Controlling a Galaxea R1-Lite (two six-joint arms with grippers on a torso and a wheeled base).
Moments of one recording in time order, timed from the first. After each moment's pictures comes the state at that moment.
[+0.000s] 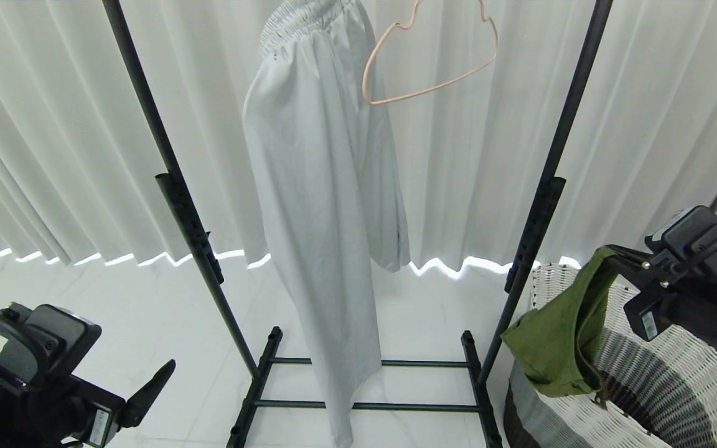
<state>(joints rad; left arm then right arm) -0.16 1.13 -0.14 -0.67 0.09 0.48 0.51 1.30 -0.46 -0.77 -0.16 -0.56</state>
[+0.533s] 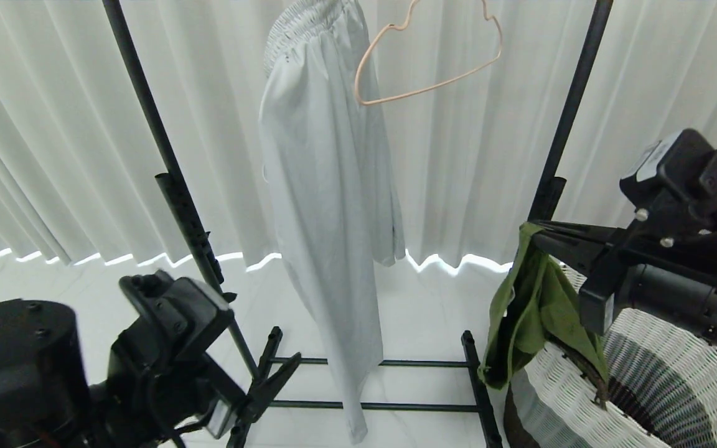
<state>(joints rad) -0.66 1.33 -0.36 -0.67 0.16 0.36 0.87 1.32 -0.78 -0.46 -0.16 -0.37</state>
